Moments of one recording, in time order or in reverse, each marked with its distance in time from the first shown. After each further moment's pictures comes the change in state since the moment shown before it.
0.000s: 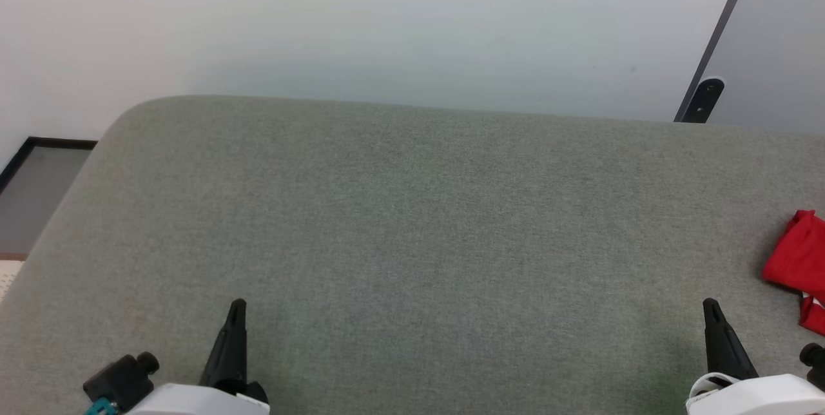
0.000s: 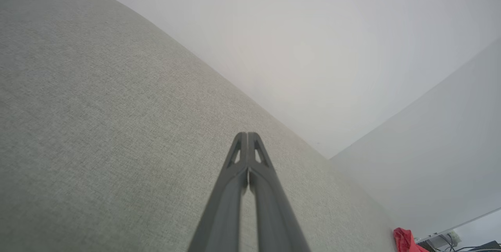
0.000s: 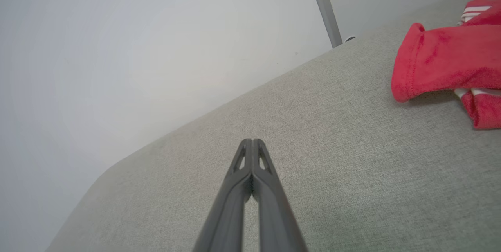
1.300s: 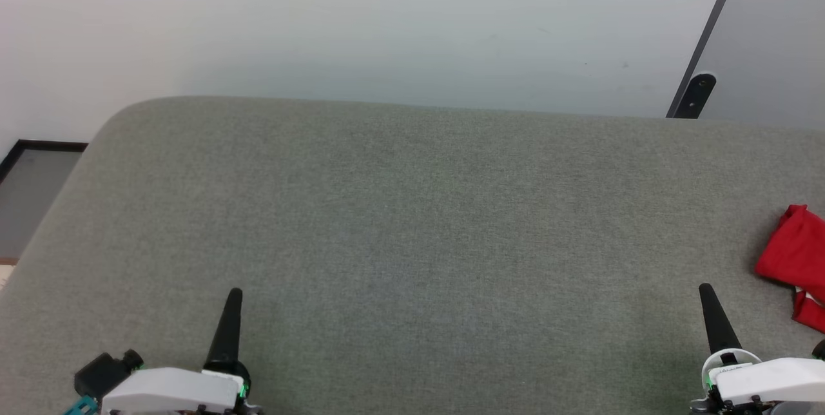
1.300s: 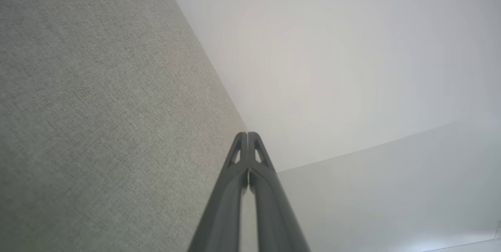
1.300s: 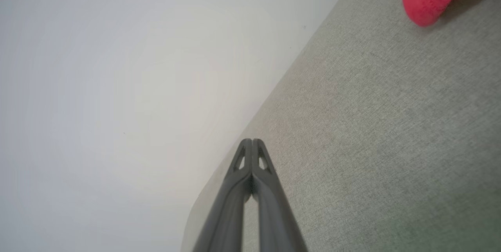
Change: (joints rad) left arm -0.051 -0.026 0.051 0.031 -0.425 0.000 0.122; right arm -0.048 0.016 -0.019 0.004 0.498 0.000 0.121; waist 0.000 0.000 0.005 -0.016
